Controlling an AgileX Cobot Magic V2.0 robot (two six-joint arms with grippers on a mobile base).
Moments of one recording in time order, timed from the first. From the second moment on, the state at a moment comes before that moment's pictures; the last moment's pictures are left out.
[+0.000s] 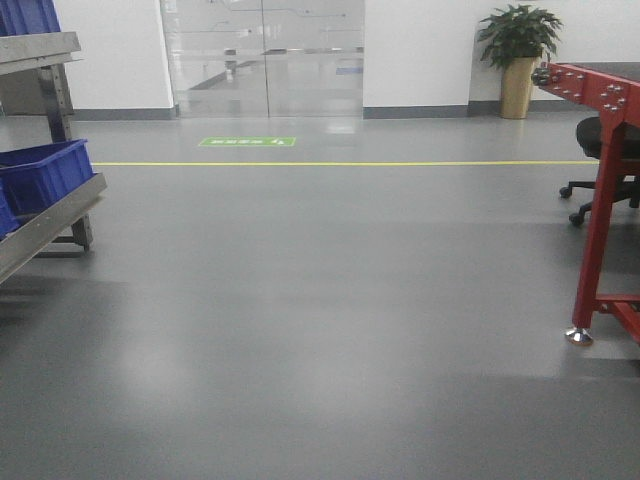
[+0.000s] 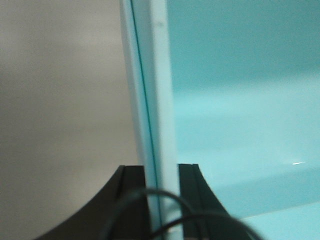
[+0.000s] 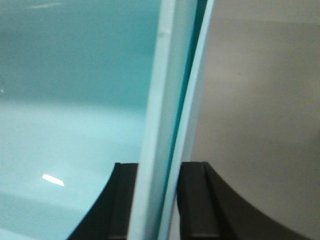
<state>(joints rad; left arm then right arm) -0.34 1.55 -1.92 -0.10 1.11 -0.09 0.46 1.56 -1.96 -0.06 1.03 0.23</state>
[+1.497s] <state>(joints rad) -0.34 1.55 -1.92 -0.10 1.11 -0.09 0.46 1.56 -1.96 -0.06 1.03 0.23</state>
